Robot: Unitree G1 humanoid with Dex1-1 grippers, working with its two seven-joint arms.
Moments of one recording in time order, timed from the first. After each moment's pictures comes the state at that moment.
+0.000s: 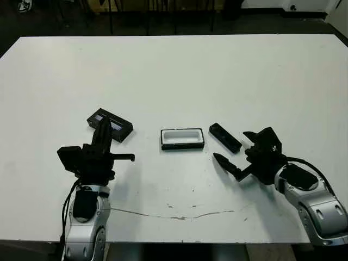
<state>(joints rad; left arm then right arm) 0.16 0.02 -0.01 -0.26 -0.13 -0.11 -0.06 -0.05 -0.48 0.11 -0.28 0.15 0.58 0.44</state>
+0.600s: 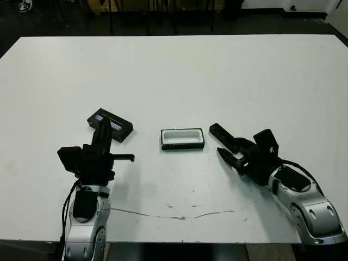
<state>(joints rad) 0.16 0.02 0.00 -0.26 -0.12 -0.12 -0.06 -0.04 -0.43 0.06 -0.22 0.21 0.58 0.43</state>
